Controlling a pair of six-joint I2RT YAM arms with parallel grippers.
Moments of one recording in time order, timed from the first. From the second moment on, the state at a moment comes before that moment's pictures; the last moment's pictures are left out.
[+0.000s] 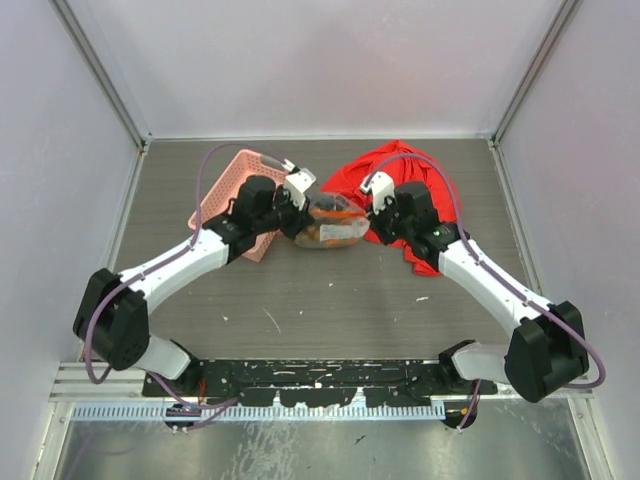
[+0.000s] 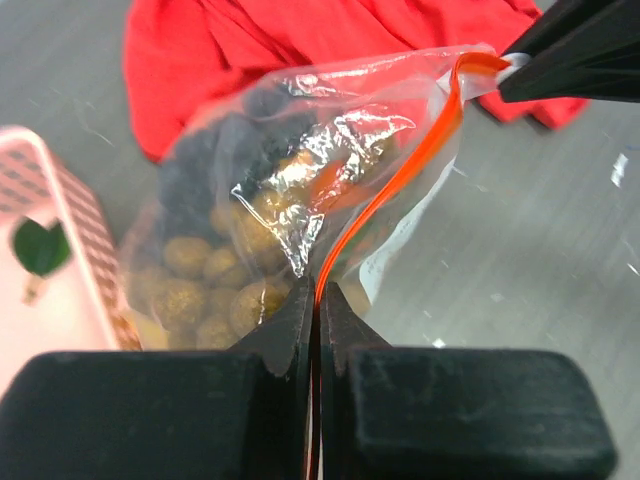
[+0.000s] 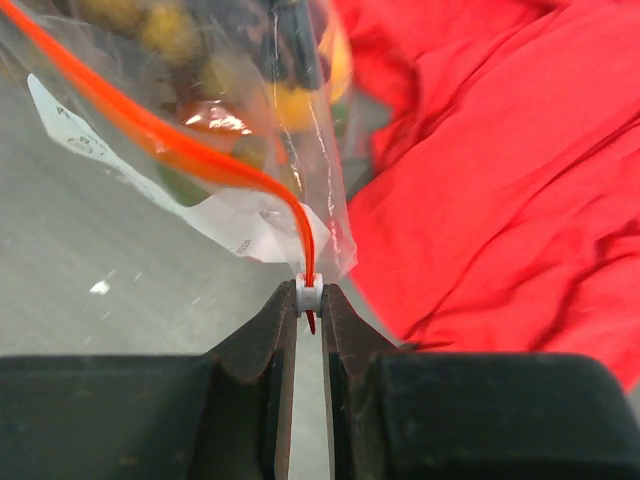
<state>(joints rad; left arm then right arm) -0.59 1.50 1.11 -0.03 0.27 0.10 0.44 1.29 0.98 -0.26 -0.08 -0.27</state>
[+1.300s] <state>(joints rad) -0.55 0.76 0.69 -0.39 -0.02 -0.42 0.44 0.67 0.57 -0.26 0.11 0.16</state>
